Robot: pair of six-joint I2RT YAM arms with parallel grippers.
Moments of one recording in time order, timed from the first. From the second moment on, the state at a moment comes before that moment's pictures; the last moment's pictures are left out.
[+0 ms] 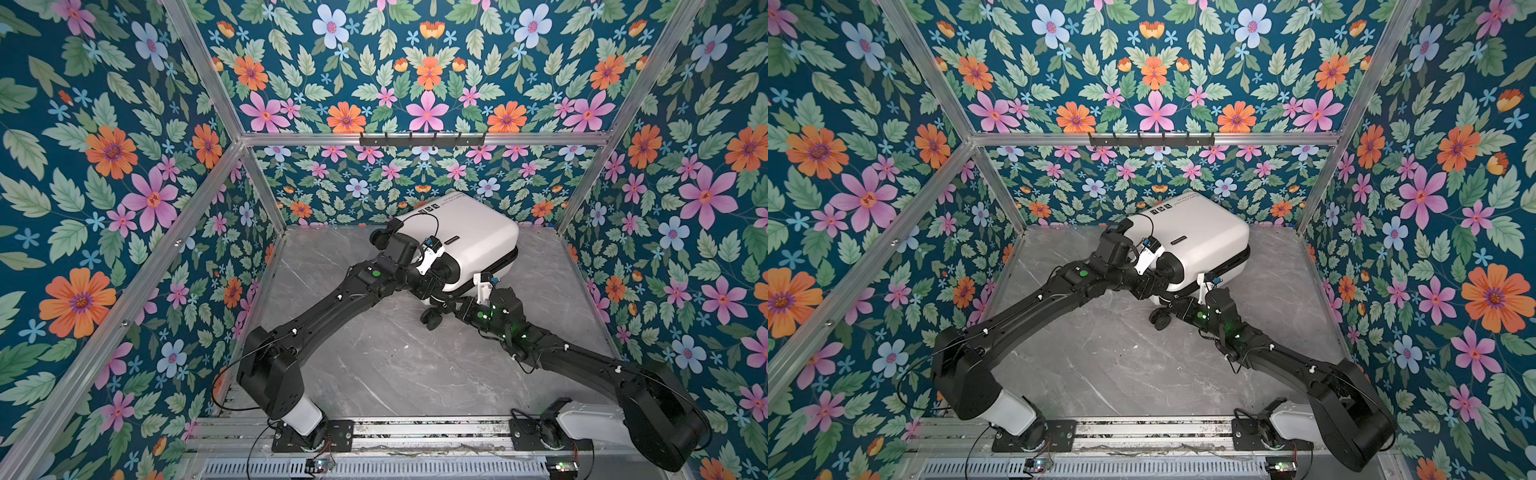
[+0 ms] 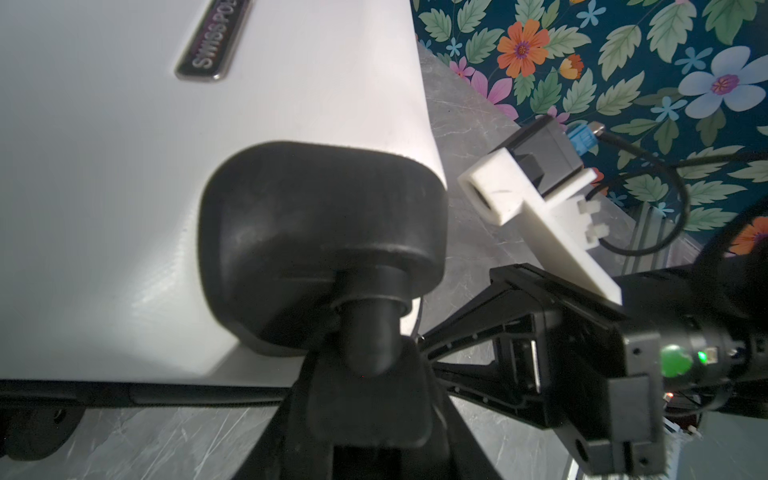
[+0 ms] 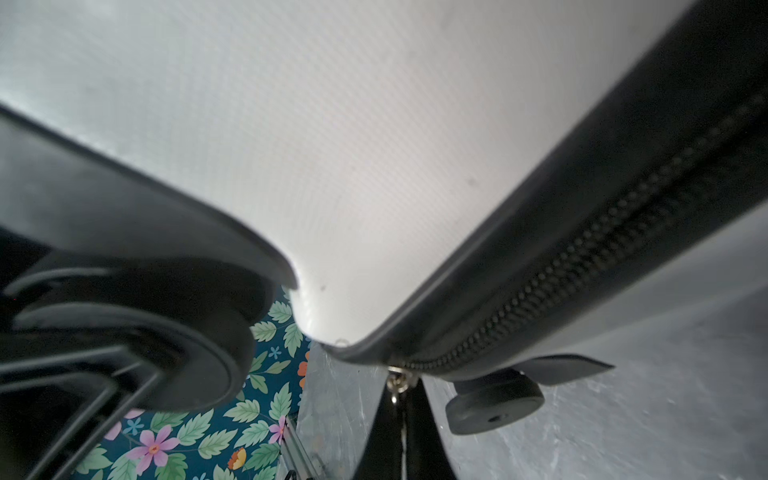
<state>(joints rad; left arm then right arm) -0.73 1.57 1.39 -0.50 0.30 -0.03 0.58 1.24 0.56 0.31 -0.21 0.99</state>
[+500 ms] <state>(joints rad) -0.73 1.52 1.34 -0.52 0.30 -0.02 0.55 1.20 0.66 0.00 -0.11 0.94</state>
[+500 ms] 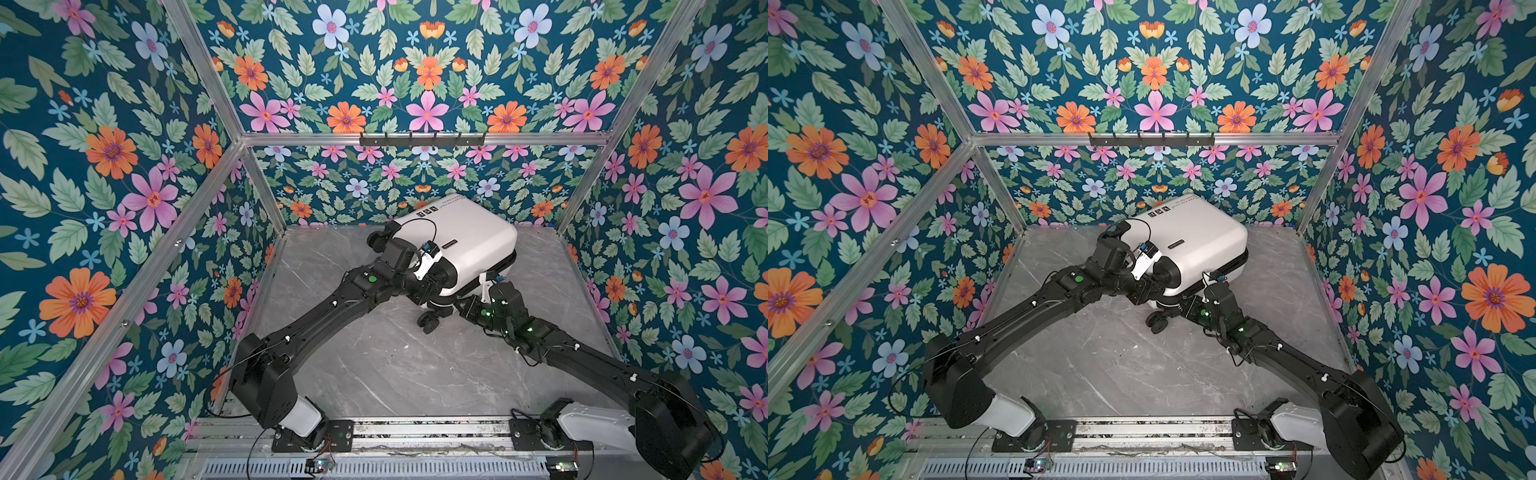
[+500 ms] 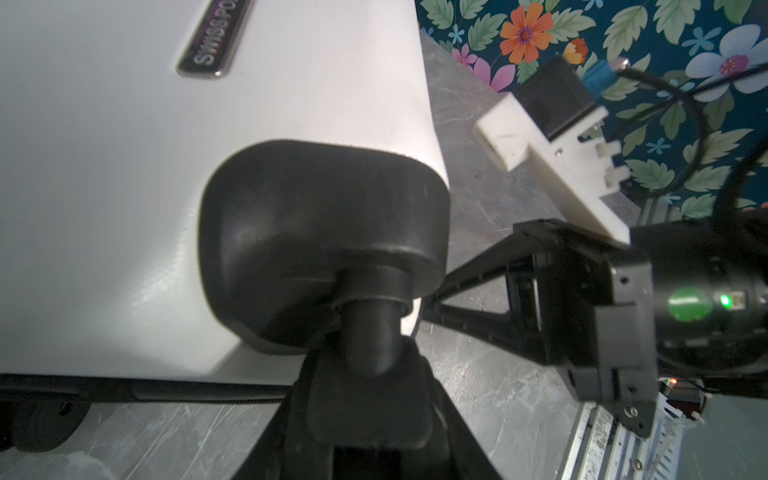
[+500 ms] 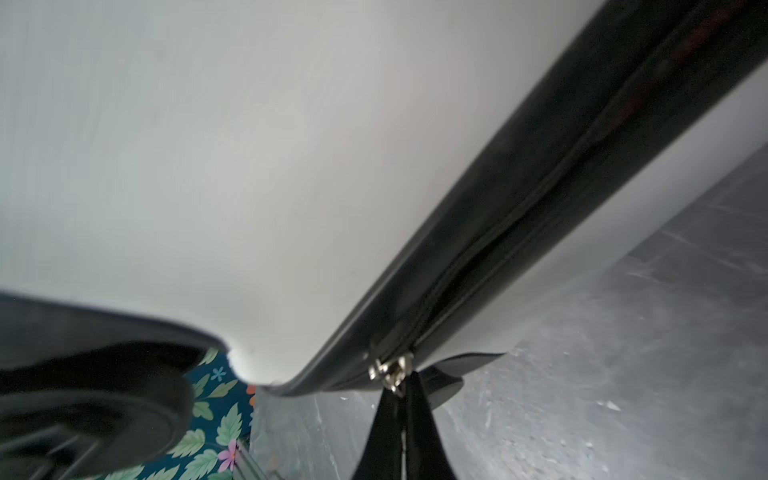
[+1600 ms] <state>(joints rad) -0.73 1.29 1.14 -0.57 0.22 -0.04 0.07 1.60 1.05 -0.23 -0.22 0.82</state>
